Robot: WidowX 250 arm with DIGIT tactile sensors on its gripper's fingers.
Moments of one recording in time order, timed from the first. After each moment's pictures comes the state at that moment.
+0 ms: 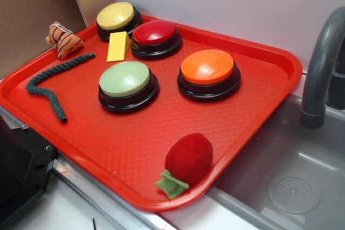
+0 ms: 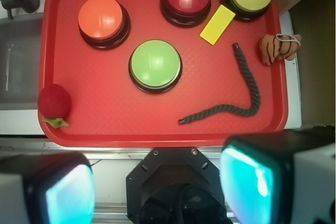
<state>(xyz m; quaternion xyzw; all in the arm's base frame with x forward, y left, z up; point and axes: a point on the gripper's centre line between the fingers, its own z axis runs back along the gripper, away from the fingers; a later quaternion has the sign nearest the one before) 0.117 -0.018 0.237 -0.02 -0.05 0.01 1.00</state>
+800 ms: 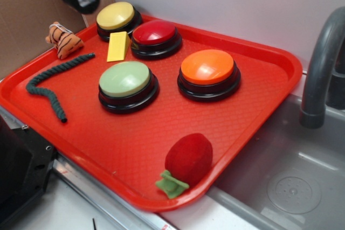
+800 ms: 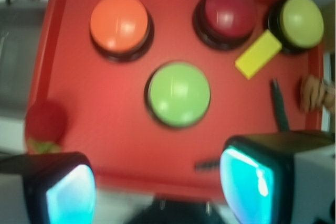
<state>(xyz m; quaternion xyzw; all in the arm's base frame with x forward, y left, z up) 0.181 -0.046 0.175 -0.01 -0.06 -0.07 1.00</state>
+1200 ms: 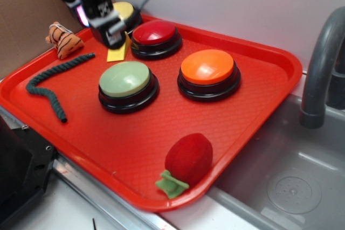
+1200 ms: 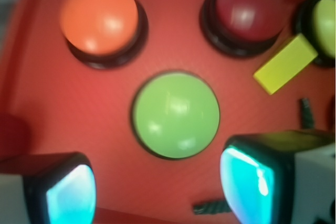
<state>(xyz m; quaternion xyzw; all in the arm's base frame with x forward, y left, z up) 0.196 -0.019 0.113 -0.02 -0.03 -0.08 1.00</state>
